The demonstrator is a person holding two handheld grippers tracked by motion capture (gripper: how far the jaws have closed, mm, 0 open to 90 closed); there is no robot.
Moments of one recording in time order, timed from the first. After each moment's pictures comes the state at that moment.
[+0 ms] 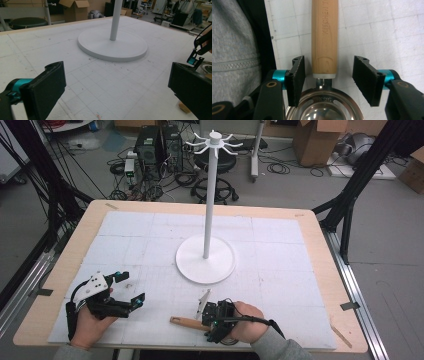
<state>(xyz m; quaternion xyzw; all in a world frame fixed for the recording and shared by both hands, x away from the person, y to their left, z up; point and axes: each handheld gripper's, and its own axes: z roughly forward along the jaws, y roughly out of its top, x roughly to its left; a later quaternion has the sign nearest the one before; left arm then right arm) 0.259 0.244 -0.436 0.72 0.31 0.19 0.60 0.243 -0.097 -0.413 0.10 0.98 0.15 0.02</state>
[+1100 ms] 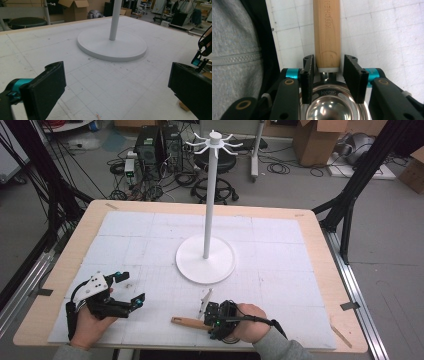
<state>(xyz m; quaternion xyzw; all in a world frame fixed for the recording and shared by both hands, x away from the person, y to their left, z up) 0.259 0.244 -0.436 0.72 0.31 0.19 0.60 0.242 -0.102 -0.411 0.11 0.98 0.14 0.02</state>
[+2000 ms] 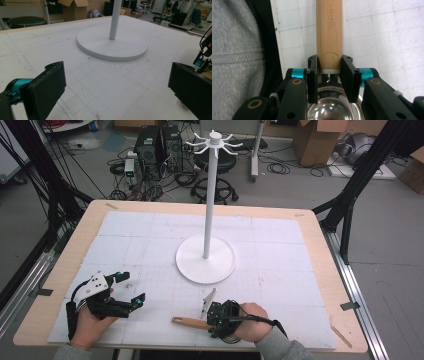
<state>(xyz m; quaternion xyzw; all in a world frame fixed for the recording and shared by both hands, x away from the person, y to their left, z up) 0.259 0.244 -0.436 0.72 0.31 0.18 0.60 0.244 -0.109 -0.412 0.09 0.98 0.16 0.01</state>
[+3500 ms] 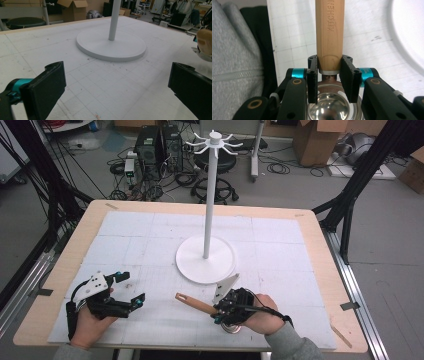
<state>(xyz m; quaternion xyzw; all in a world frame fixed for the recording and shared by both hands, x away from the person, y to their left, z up) 0.259 0.245 -0.436 0.72 0.31 0.18 0.60 0.256 -0.140 -0.374 0.12 0.95 0.28 0.04</state>
